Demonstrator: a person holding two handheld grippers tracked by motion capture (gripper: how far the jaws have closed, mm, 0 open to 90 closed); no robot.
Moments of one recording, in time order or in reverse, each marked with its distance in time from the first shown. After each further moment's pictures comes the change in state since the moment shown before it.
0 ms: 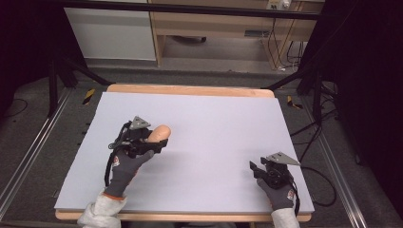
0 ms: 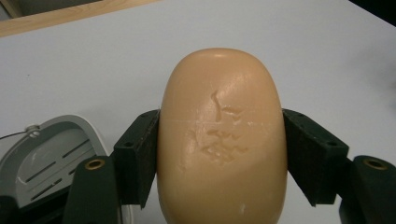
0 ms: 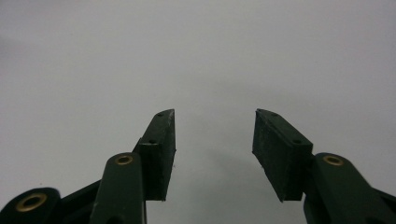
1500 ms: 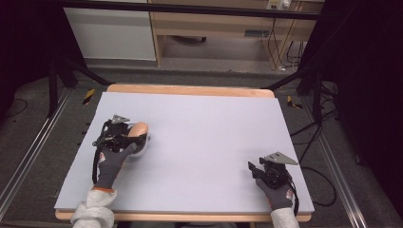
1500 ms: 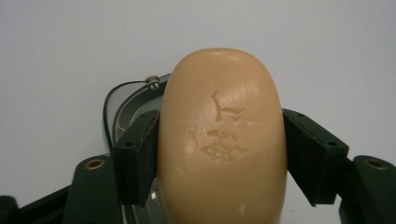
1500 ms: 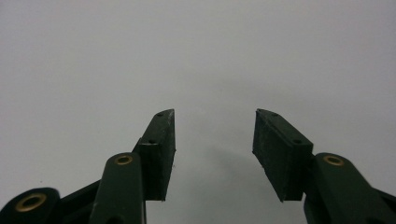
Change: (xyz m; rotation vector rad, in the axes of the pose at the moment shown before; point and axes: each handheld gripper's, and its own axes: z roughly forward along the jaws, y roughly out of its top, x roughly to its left) left arm 0.070 -0.027 0.009 0.048 0.157 -0.131; right arm 0.002 0.000 0.004 0.013 0.007 -0.010
